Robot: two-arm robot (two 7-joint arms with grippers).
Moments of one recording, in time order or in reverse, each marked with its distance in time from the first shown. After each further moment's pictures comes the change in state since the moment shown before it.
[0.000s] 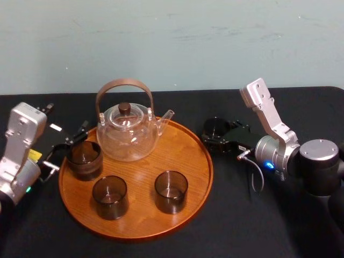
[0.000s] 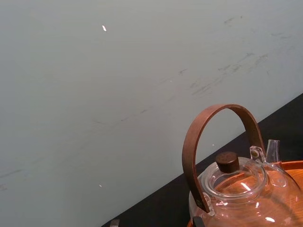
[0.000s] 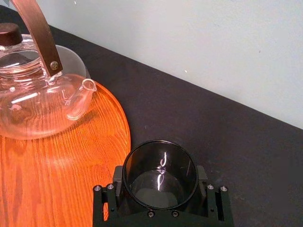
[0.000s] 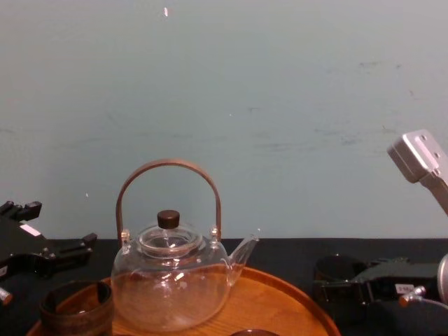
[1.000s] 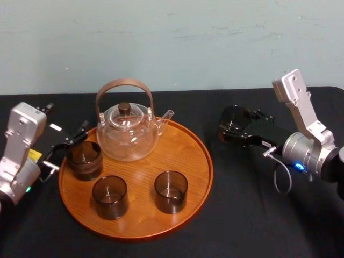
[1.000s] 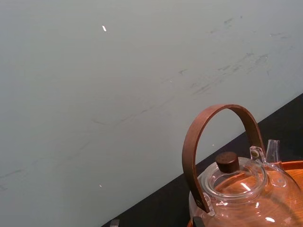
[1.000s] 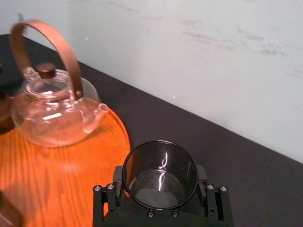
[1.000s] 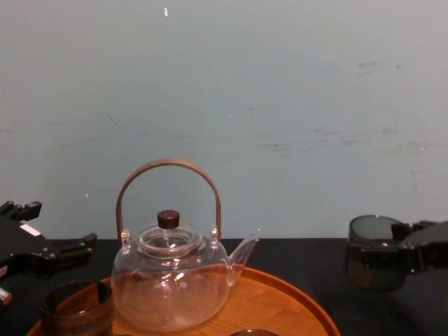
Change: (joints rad) left arm 0.000 0.000 0.000 0.000 0.000 0.000 0.000; right arm -0.172 0.126 0.085 -0.332 0.057 0.039 -0.013
